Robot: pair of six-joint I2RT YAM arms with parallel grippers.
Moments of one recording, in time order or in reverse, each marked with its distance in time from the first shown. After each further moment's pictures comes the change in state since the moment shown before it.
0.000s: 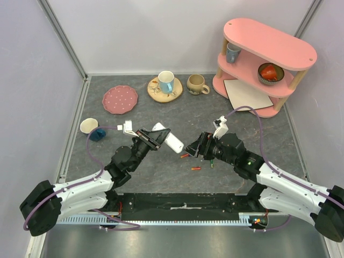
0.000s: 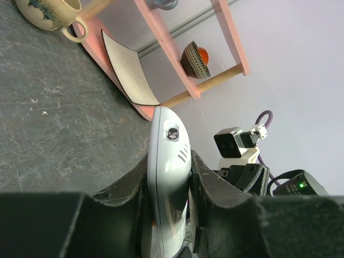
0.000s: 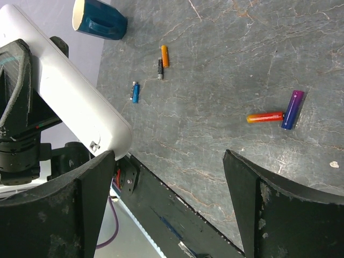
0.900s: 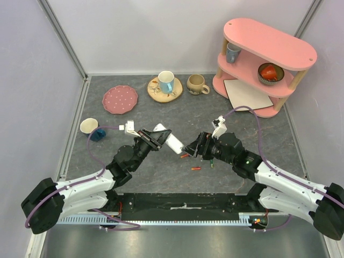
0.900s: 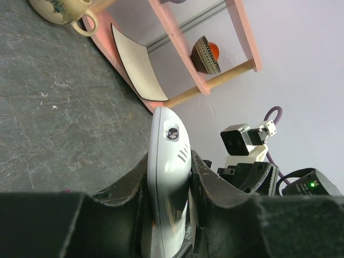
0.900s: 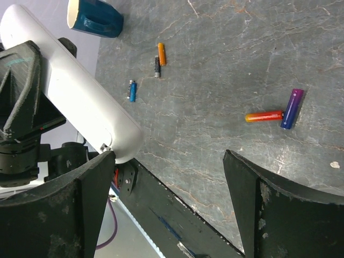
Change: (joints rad) left arm 0.001 0.037 0.000 -0.005 0.000 0.000; right arm 0.000 0.032 0.000 0.010 -0.012 0.003
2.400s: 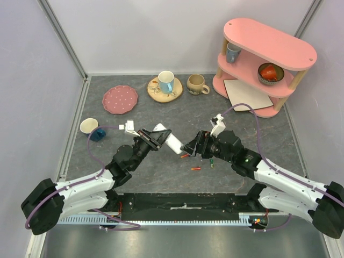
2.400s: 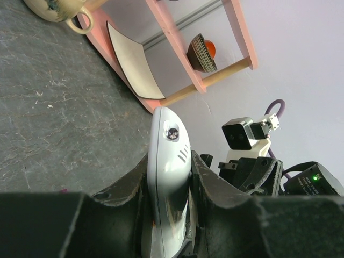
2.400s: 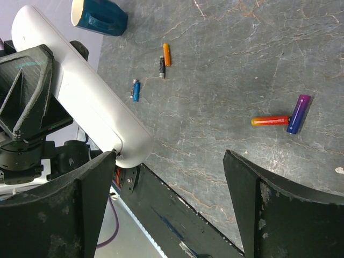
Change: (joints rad) left arm 0.012 -0.003 -0.003 0.005 0.035 -0.006; right arm 0.000 0.026 0.045 -0.013 -0.005 -0.019
